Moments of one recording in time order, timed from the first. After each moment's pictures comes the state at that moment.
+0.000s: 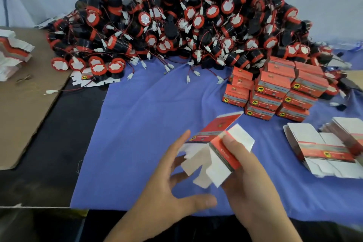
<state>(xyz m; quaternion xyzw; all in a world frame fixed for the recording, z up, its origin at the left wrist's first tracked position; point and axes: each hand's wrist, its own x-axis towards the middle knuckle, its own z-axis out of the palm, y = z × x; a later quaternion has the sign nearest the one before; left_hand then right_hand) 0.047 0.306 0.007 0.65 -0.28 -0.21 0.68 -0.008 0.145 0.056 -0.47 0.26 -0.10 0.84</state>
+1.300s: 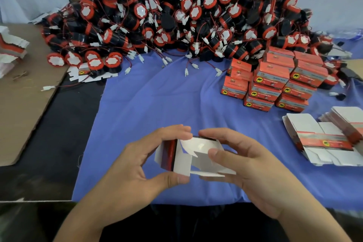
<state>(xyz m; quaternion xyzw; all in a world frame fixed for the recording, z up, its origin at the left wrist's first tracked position) 0.071 0.343 0.061 0.73 -0.38 -0.15 0.55 -0.020 0.124 0.075 -0.64 0.15 0.04 0.75</state>
